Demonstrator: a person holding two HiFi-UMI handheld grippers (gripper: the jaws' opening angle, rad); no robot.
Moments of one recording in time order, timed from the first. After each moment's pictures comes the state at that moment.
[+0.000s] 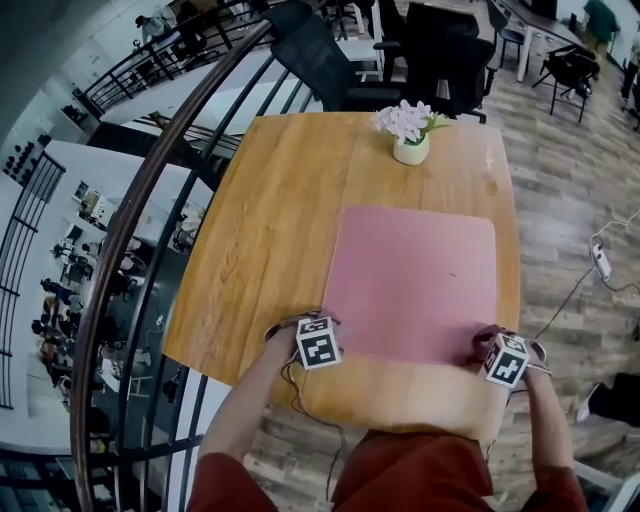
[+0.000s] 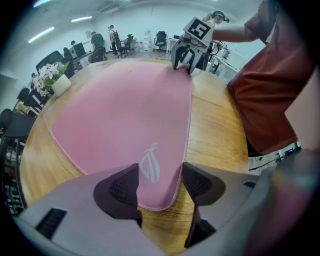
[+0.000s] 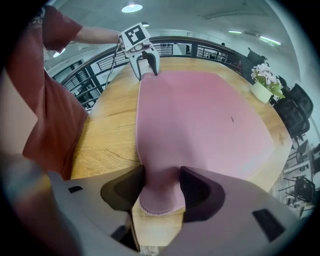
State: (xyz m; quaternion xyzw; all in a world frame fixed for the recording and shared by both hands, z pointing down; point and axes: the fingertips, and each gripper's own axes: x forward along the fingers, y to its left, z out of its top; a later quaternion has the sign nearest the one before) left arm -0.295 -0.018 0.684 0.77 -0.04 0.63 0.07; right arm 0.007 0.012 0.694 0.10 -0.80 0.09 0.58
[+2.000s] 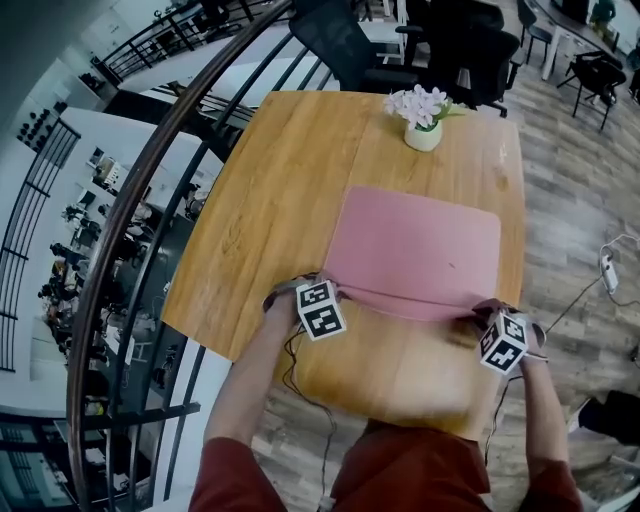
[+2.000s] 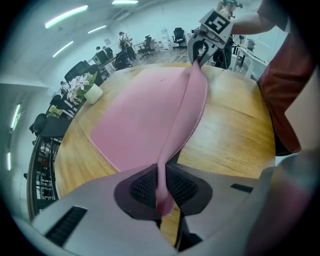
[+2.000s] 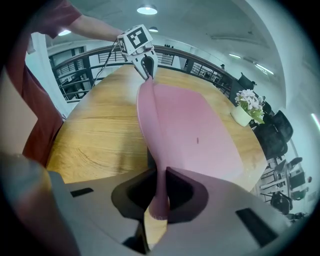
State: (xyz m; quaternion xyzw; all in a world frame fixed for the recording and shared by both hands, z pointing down) left arm -0.283 -0.088 0.651 0.75 -0.20 0.64 0.00; right arm 0.013 -0.060 0.661 0.16 -0.81 -0.02 0.56
